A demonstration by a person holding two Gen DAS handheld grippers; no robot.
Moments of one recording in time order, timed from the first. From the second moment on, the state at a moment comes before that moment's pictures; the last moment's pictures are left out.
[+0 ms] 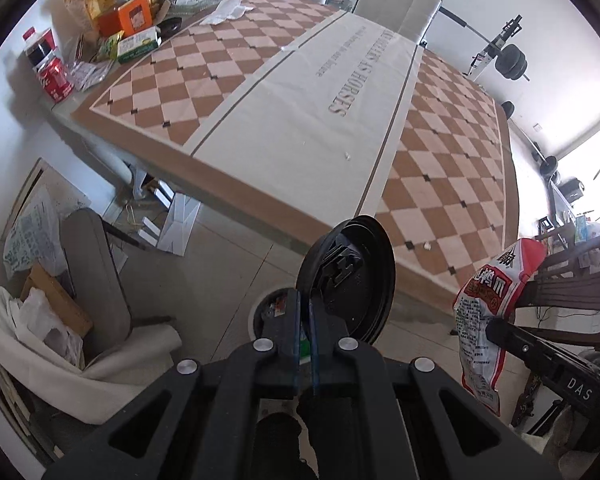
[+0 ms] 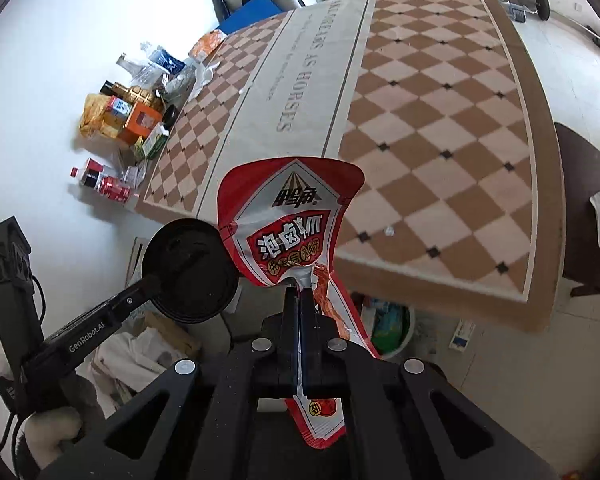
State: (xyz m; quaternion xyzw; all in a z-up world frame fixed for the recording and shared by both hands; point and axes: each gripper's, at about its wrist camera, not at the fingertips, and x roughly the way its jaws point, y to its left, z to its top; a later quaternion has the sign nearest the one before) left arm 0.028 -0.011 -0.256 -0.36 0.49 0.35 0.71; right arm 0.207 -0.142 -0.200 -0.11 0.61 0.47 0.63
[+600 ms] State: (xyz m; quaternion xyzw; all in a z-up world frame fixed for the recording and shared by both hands) left arm 0.009 -0.026 -0.504 -0.43 0.58 0.33 0.60; right arm 0.157 -0.183 -0.442 -0.18 0.71 0.42 0.54
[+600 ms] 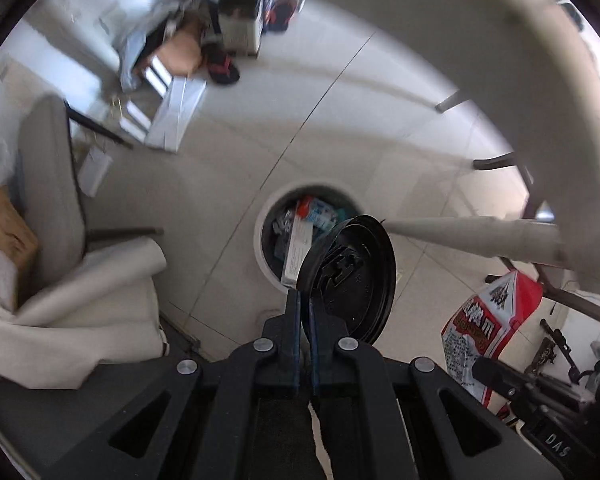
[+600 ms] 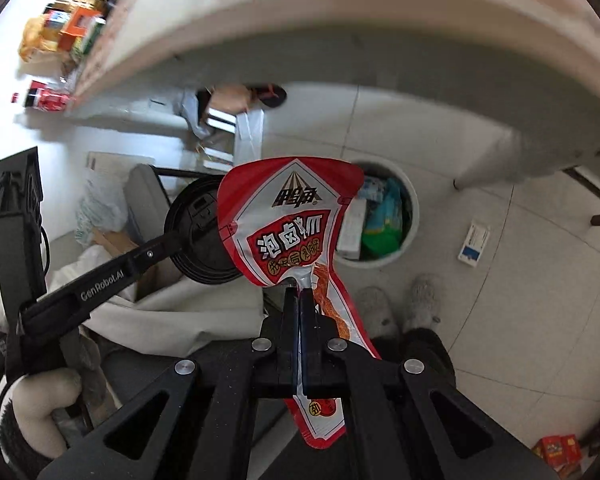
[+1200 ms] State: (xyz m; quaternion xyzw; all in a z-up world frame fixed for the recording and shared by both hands) left arm 0.030 0.003 -0.714 -0.47 0.64 0.28 0.54; right arm 0.196 -0.134 -0.742 -0.15 0.78 0.33 0.51
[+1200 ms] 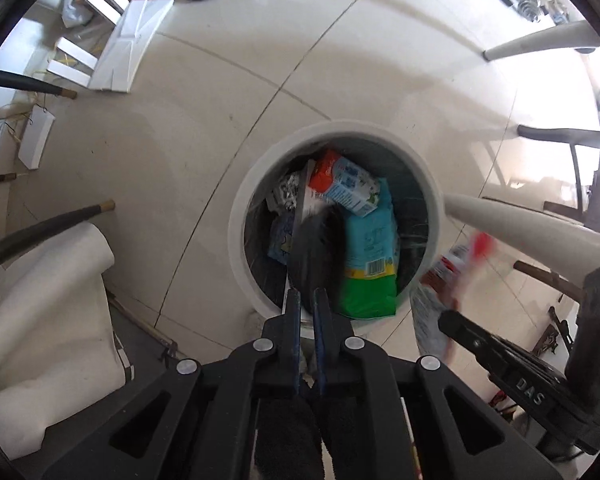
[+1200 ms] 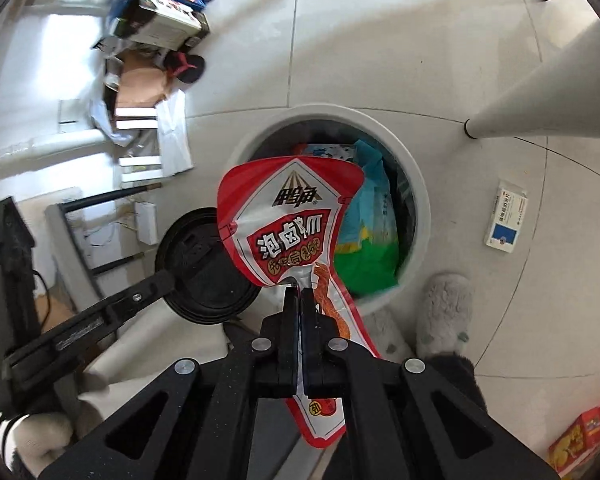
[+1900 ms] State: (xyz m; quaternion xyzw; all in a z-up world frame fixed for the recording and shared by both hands) left arm 0.022 -0.038 -0.643 -0.37 0.67 0.33 0.56; right arm 0.192 -0.151 -0.672 -0.30 0.68 0.30 0.60
